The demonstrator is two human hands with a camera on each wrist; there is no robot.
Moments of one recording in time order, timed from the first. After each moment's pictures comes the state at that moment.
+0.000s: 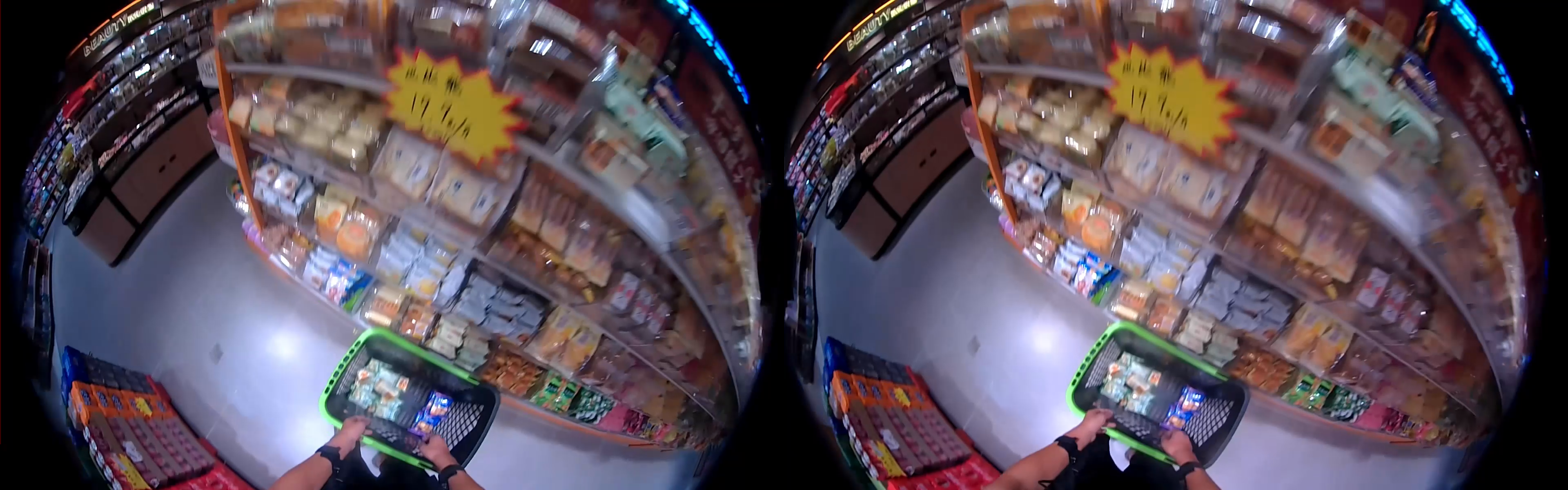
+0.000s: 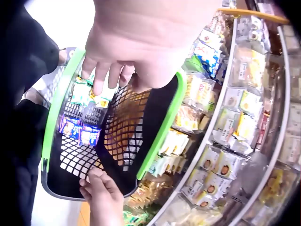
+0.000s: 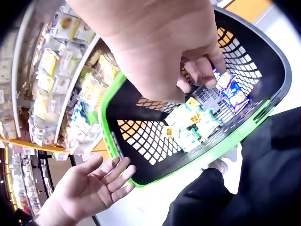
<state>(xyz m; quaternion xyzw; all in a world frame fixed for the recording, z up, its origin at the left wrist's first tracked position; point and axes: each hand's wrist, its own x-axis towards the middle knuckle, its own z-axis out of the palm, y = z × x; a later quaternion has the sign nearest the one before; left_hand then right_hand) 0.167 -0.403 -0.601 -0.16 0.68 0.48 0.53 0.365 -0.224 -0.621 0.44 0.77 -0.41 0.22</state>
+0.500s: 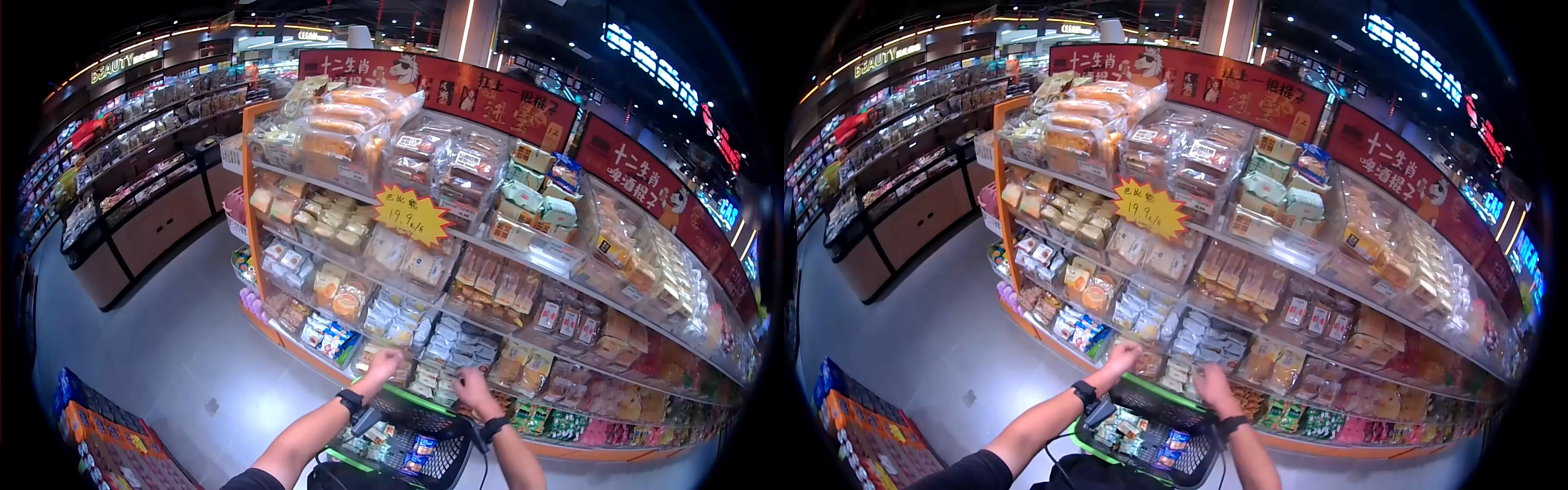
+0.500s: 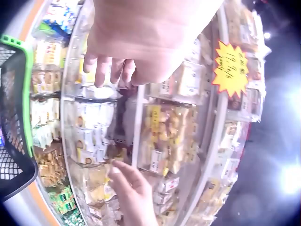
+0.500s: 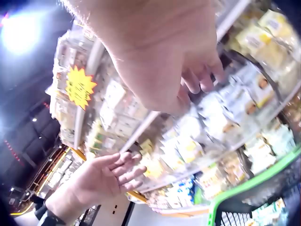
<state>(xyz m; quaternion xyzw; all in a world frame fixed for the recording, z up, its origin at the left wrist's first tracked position) 0.044 -0.236 -0.363 0.19 0.63 0.65 0.38 0.264 -0.064 -0.349 0.24 0.93 -0.22 -0.15</state>
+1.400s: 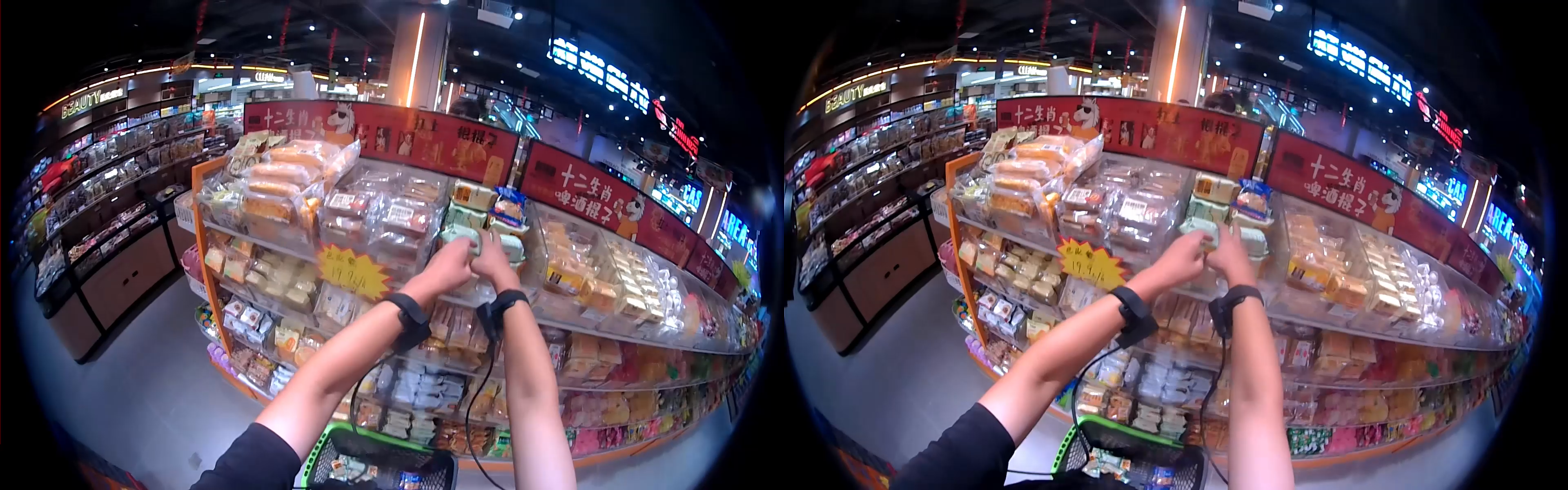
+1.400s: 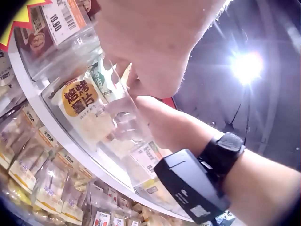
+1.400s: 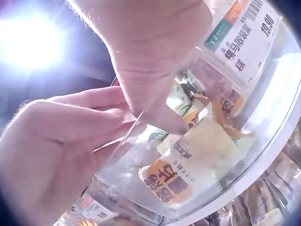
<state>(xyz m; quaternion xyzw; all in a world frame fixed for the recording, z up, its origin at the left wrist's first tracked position) 0.037 -0.005 -0.001 0.67 0.54 0.51 -0.07 0.139 0.109 0.011 0.37 0.87 -0.09 -0.30</state>
